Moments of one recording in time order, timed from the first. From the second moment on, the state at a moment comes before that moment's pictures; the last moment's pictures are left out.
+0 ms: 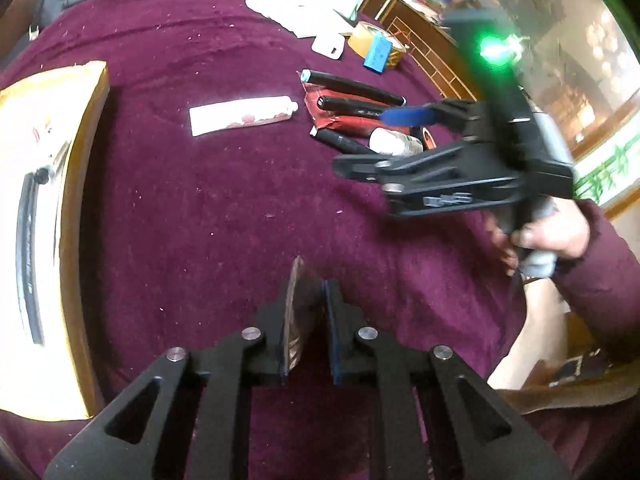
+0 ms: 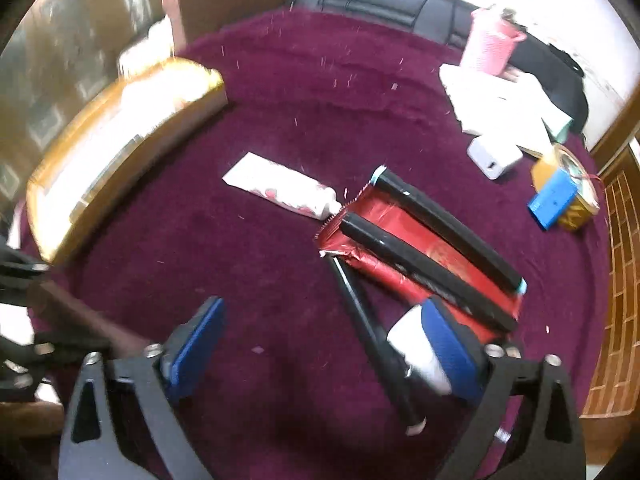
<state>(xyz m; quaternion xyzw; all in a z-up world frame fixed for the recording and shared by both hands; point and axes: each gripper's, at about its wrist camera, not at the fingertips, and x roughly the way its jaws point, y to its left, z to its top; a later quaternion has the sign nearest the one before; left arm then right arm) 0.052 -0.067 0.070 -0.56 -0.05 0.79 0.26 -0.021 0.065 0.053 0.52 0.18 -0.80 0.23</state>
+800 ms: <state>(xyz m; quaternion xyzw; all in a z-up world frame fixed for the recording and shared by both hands) -0.009 0.000 0.032 -0.53 0.01 0.81 0.24 -0.002 0.115 0.021 0.61 0.03 -0.77 0.17</state>
